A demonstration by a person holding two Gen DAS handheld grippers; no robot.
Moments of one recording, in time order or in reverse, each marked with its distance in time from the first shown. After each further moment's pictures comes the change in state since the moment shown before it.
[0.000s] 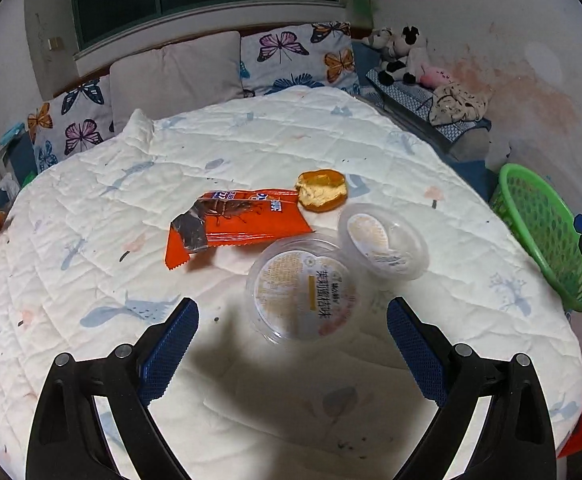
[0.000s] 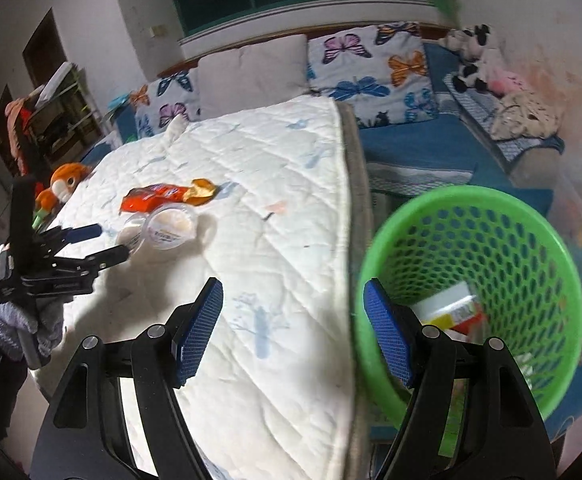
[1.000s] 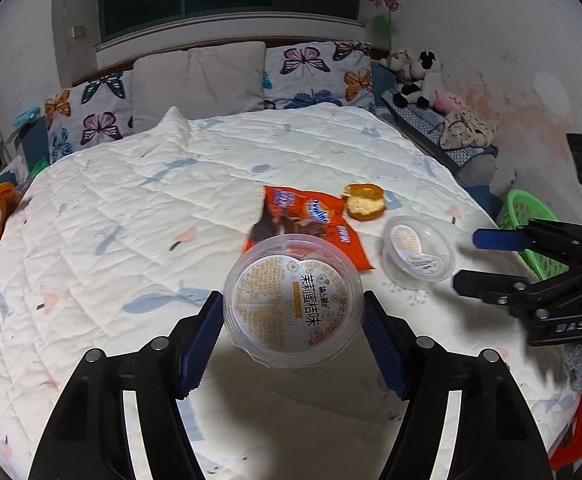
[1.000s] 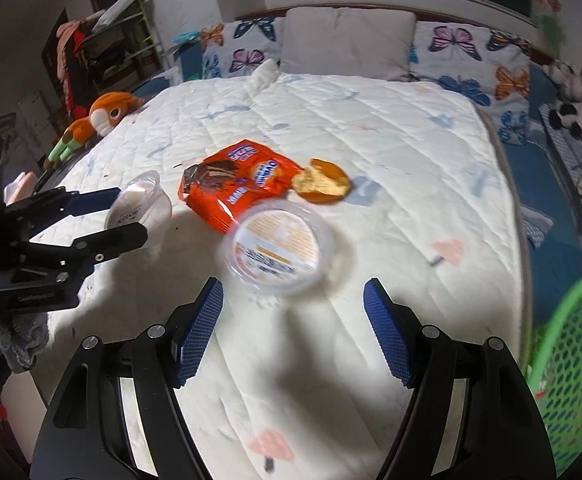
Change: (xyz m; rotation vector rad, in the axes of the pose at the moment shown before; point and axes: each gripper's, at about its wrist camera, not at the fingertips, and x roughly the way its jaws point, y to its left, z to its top) left arm -0.028 0.047 -0.014 -0.083 -0.059 0.003; right arm 0.110 0.116 0.035 -0.255 0.131 0.144
